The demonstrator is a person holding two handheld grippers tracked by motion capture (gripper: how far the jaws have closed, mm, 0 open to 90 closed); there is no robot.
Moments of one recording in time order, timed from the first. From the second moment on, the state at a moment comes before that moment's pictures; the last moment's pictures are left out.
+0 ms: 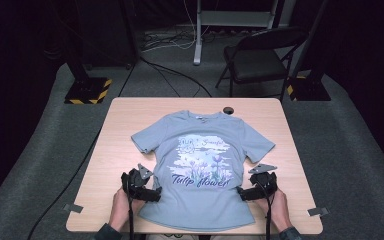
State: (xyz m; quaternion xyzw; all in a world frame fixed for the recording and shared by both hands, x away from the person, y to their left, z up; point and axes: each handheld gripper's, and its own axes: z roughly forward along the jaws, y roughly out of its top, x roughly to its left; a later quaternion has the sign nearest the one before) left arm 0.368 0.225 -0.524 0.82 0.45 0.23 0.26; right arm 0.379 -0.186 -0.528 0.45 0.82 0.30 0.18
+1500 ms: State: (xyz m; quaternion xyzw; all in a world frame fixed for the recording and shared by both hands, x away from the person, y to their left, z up) left arm 0.343 0.225 -0.524 0.83 0.44 0.23 0.26; right arm 0.362 -0.187 -0.528 0.45 0.82 0.30 0.17
